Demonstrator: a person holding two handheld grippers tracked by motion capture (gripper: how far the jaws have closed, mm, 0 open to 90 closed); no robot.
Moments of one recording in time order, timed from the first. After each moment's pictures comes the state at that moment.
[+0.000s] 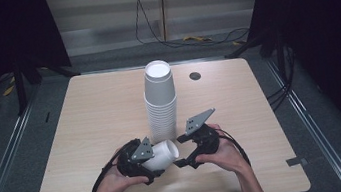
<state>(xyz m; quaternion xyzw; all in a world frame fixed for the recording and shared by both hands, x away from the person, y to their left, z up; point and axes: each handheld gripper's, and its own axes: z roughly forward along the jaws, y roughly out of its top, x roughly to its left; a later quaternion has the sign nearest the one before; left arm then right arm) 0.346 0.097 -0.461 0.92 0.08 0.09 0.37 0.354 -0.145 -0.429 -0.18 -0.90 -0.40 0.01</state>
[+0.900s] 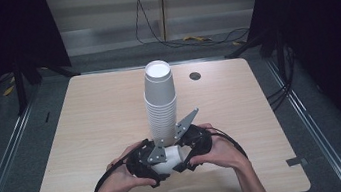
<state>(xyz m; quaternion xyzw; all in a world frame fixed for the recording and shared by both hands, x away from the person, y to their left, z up) 0.338 0.066 -0.450 0.95 0.02 0.10 0.30 0.362 -0.125 -0.430 -0.14 -0.94 -0.32 0.05</state>
